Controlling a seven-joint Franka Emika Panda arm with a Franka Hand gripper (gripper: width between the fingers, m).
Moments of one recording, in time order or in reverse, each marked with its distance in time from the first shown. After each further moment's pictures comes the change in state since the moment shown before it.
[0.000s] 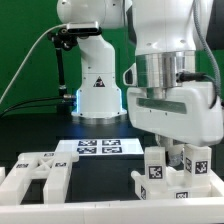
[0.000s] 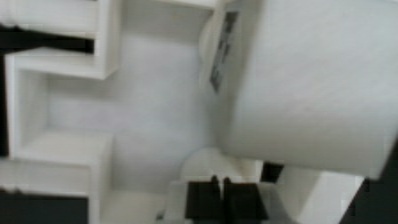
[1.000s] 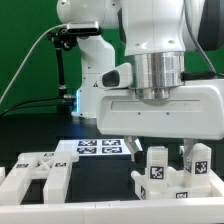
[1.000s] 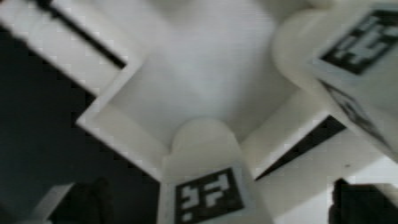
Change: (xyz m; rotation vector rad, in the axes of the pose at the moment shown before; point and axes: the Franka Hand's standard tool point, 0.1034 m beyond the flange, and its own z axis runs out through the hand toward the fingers) arm 0.020 0.004 -0.001 -0.012 0.013 -0.802
